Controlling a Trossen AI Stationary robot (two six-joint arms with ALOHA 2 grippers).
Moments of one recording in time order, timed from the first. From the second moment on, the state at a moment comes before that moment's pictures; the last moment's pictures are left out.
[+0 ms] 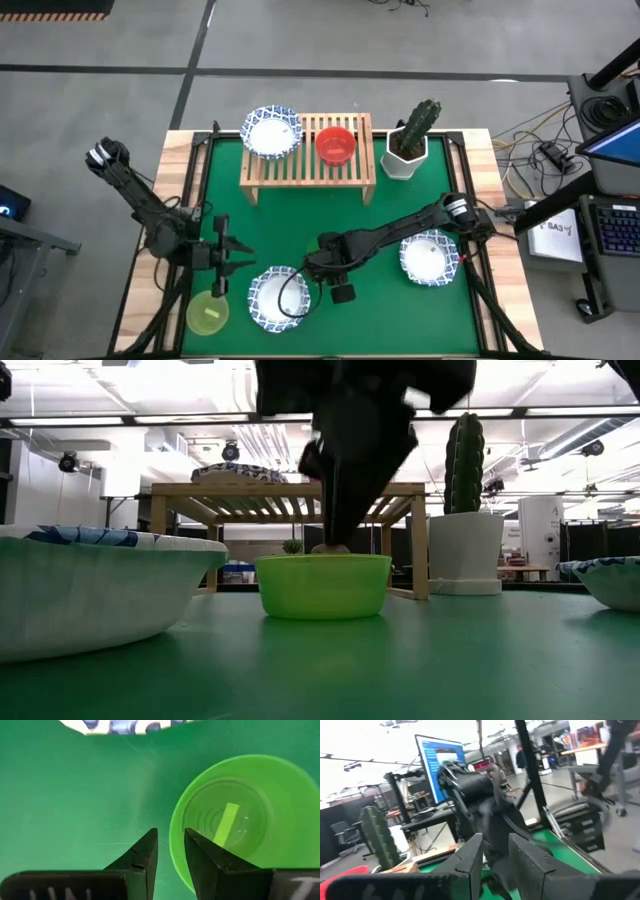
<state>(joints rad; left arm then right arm) -0.84 0.90 0.41 0.67 -0.79 0.41 0.29 2.16 1.83 -0.95 -0.04 0.05</state>
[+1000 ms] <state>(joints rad) -0.84 0.87 0.49 0.63 -1.08 0.41 0.20 1.95 1.94 -0.95 -0.08 0.00</state>
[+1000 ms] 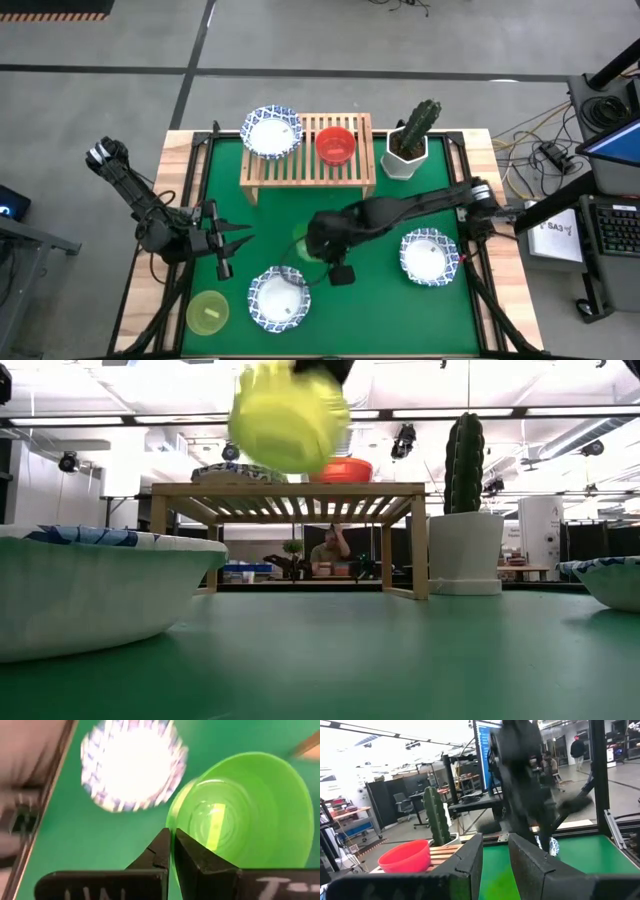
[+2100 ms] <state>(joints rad) -0.84 0.87 0.49 0.62 -1.07 0.43 -0.27 1.87 2.15 -1.22 0.13 -0.20</state>
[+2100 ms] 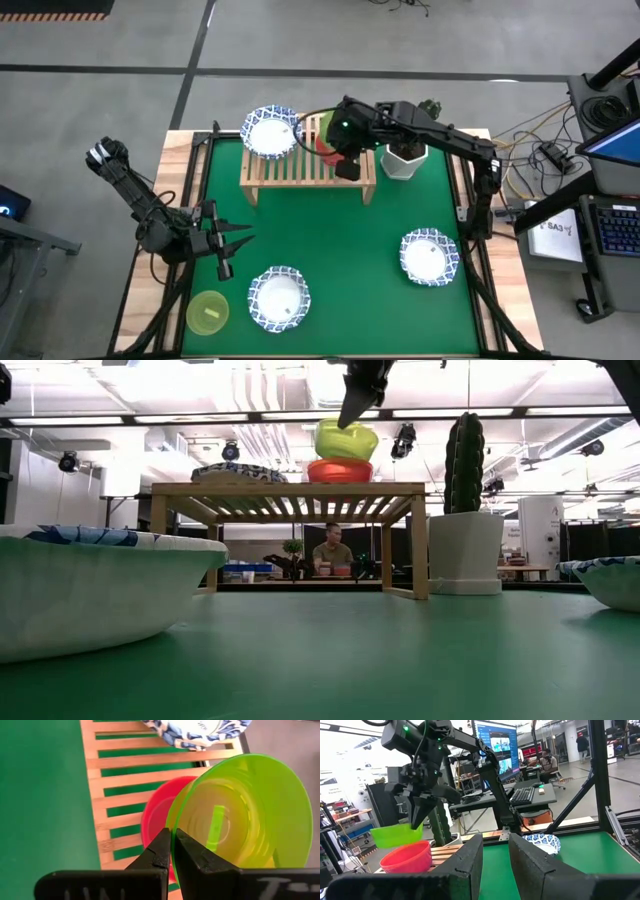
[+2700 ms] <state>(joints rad) -0.84 0.87 0.49 0.62 -1.07 0.43 -0.27 1.87 2.11 -1.16 0.13 -0.19</state>
